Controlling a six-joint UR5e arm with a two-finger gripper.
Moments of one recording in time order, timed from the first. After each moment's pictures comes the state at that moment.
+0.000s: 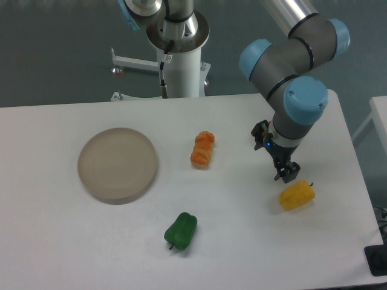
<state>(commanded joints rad) 2.39 -2.09 -1.25 -1.43 1.56 1.63</state>
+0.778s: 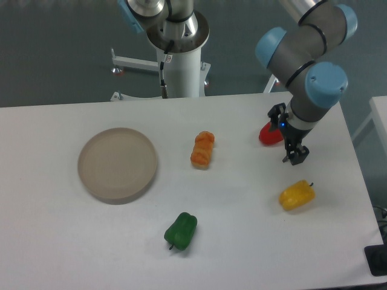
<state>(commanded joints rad) 2.53 -2.00 -1.44 -1.41 1.56 1.97</state>
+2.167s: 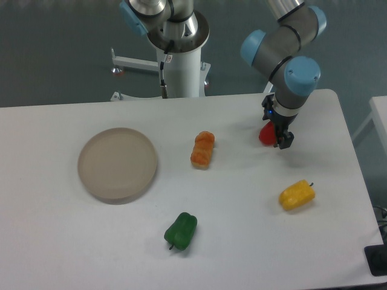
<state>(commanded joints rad) 2.58 -1.93 -1.77 -1.08 1.61 2.03</state>
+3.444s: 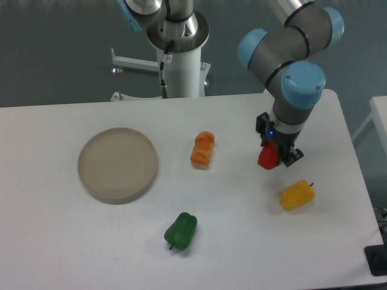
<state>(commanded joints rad) 2.39 -2.06 -1.29 -1.36 1.53 1.51</state>
